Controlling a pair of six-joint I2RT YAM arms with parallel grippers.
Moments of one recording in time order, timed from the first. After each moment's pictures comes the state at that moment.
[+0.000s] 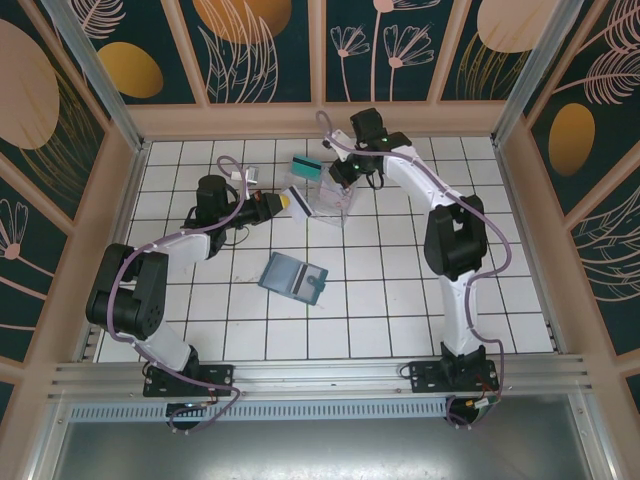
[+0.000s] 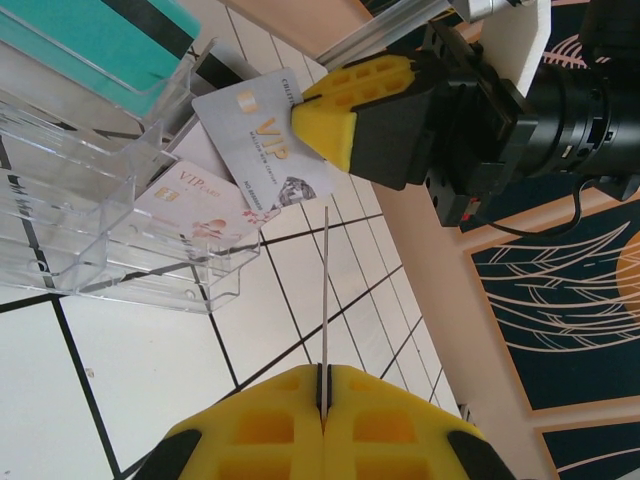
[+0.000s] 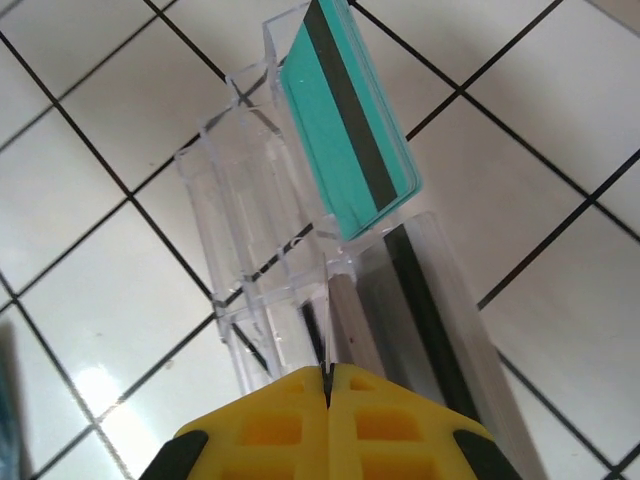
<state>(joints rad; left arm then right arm) -0.24 1.64 0.82 0.49 0.83 -0.78 0.44 2.16 1.97 -0.76 -0.35 -0.35</state>
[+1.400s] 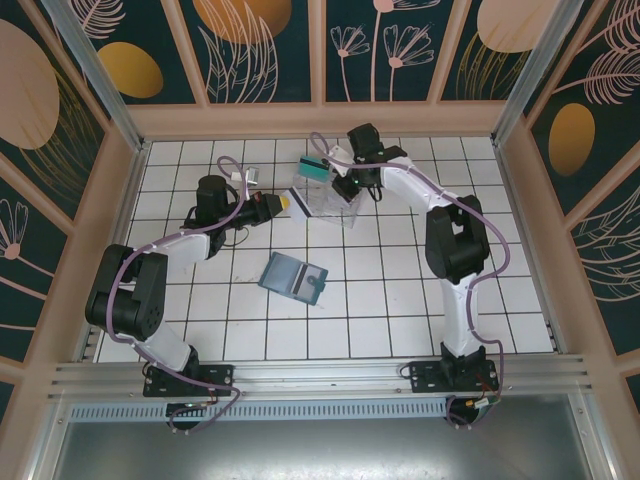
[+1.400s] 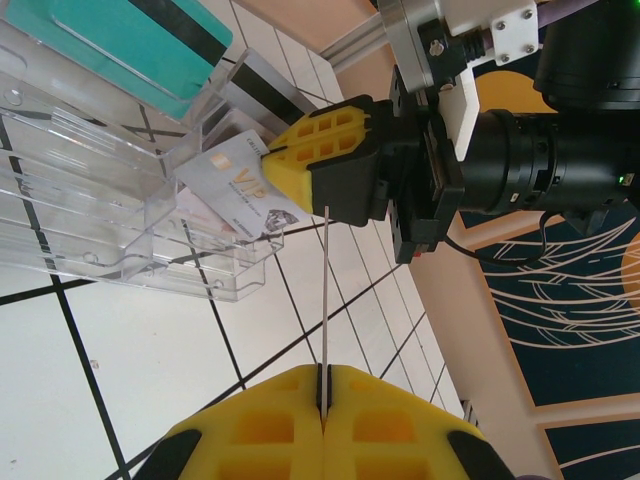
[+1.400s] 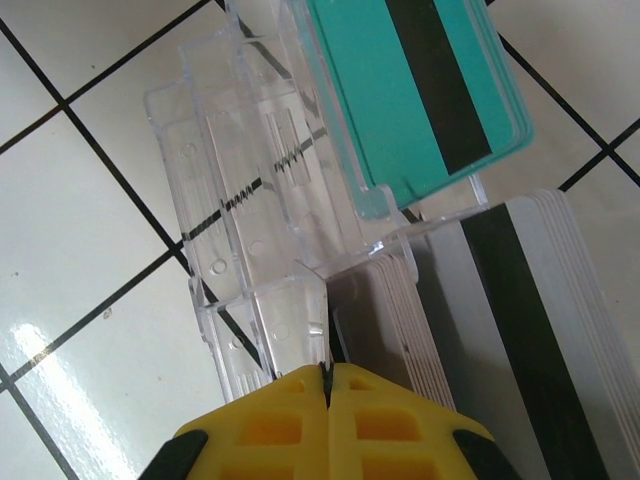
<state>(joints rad) -0.24 1.63 0.82 0.46 0.83 -0.77 0.45 2.12 1.79 -0.66 -0.26 -0.42</state>
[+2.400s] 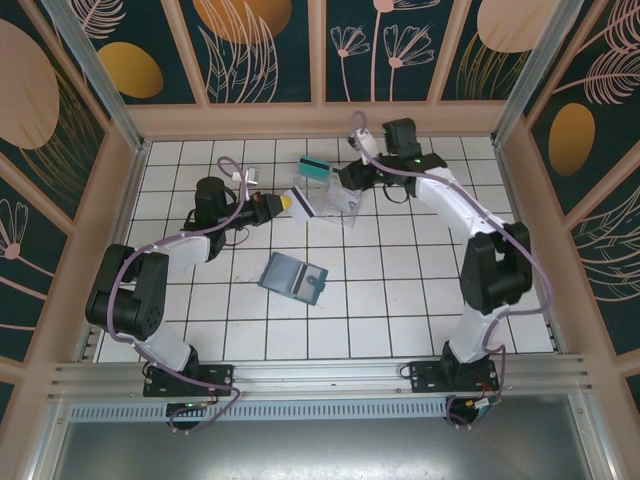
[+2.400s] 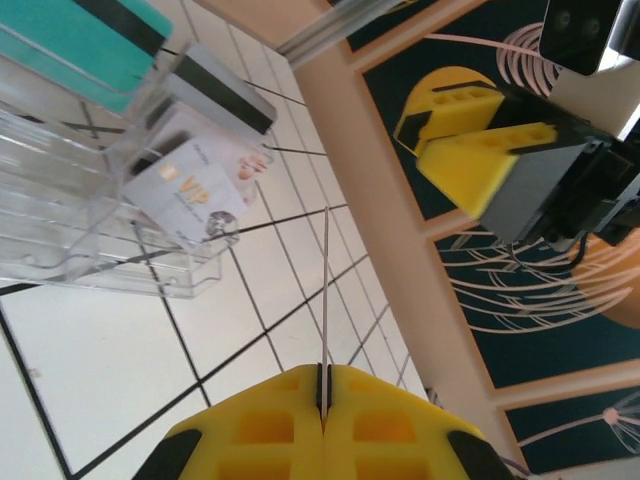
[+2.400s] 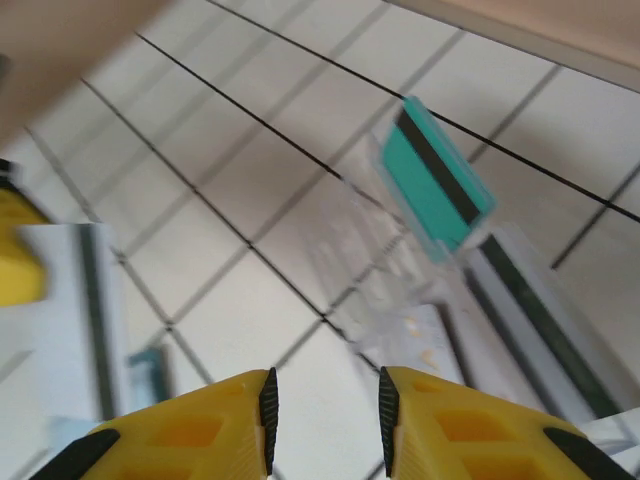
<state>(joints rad) -0.24 1.64 0.79 0.59 0.91 -0.85 0.36 1.76 1.47 -0.42 -0.61 -0.06</state>
